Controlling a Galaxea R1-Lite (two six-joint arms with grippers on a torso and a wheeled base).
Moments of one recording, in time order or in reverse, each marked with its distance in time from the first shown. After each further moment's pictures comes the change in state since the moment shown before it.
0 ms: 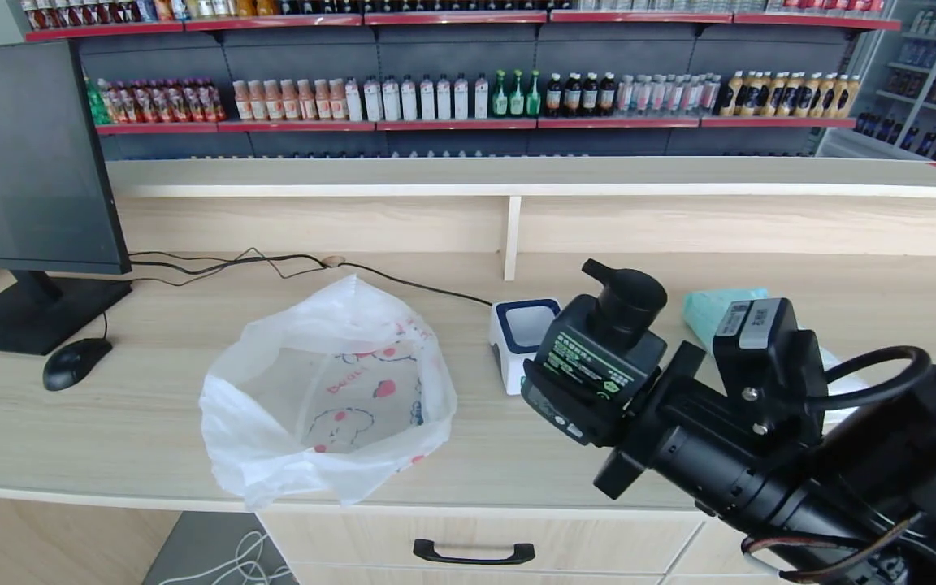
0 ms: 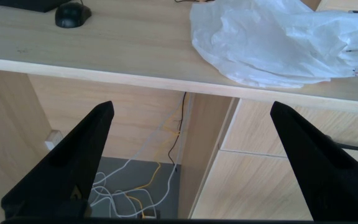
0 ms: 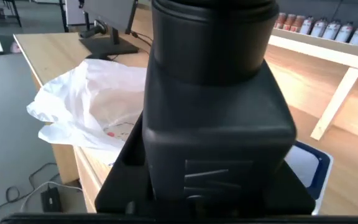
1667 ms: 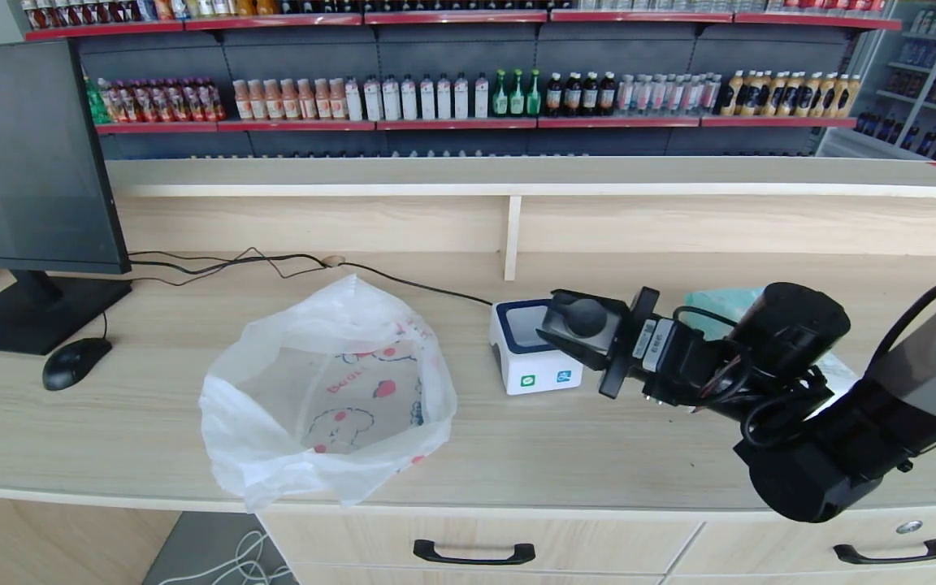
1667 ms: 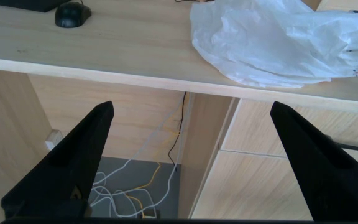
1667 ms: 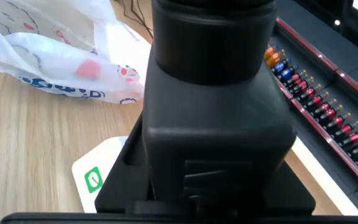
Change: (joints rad) left arm 0.001 0.000 0.000 0.000 0.000 0.000; right arm -0.400 0.324 -0.344 0.000 0.603 -0.613
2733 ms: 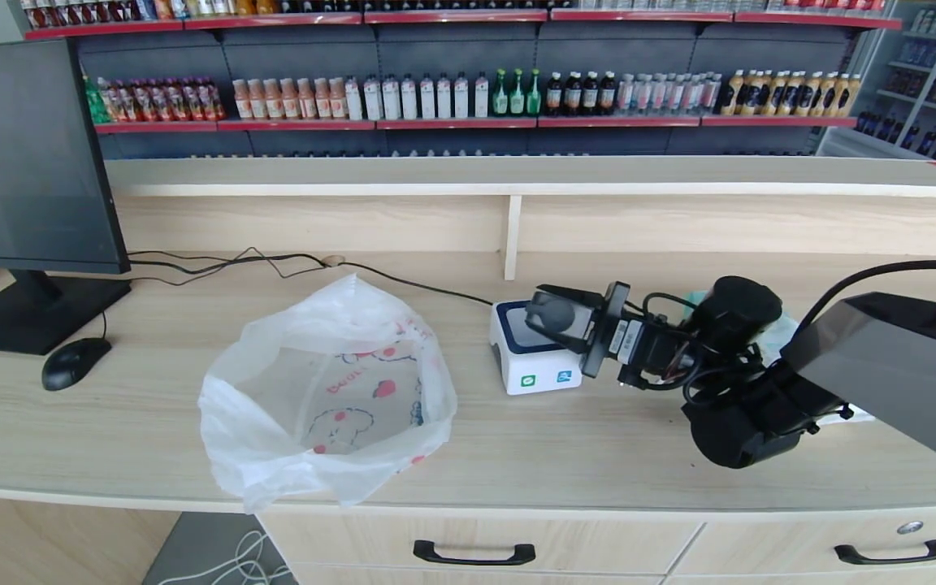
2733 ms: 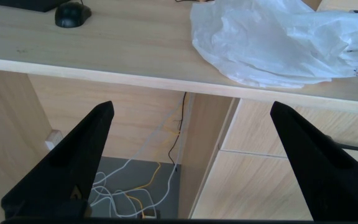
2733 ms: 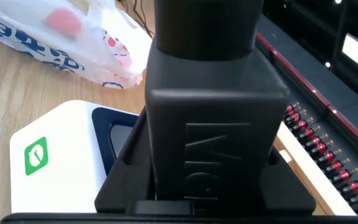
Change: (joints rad) left arm 0.000 0.000 0.000 0.000 -0.001 0.000; right arm -0.067 0.222 -0.295 -0.003 0.171 -0.041
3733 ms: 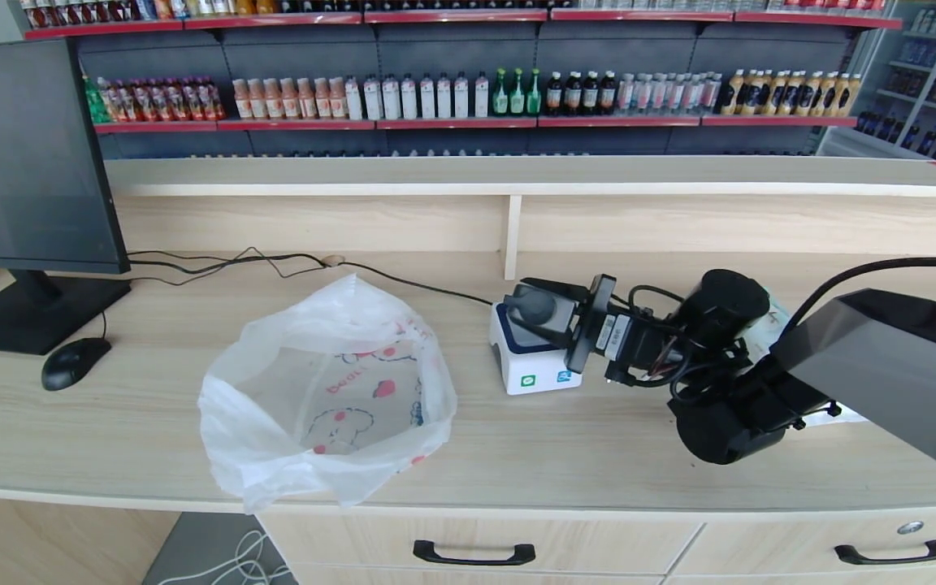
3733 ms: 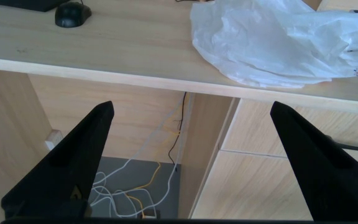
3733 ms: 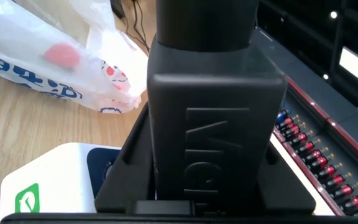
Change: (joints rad) left arm 0.000 0.000 0.000 0.000 0.000 0.000; right arm 0.046 -0.009 -0.041 0.004 -0.007 0.015
